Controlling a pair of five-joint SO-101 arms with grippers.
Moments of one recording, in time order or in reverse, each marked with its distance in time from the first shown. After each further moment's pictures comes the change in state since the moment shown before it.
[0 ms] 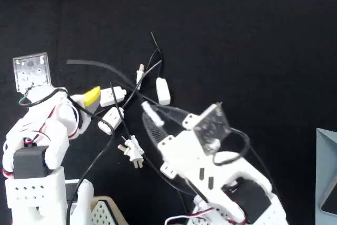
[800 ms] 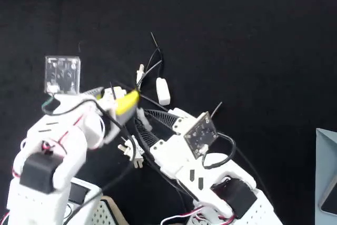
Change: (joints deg) left arm 22.9 -2.1 -4.5 -0.4 6.2; right arm -5.1 -5.5 12.6 -7.9 0.0
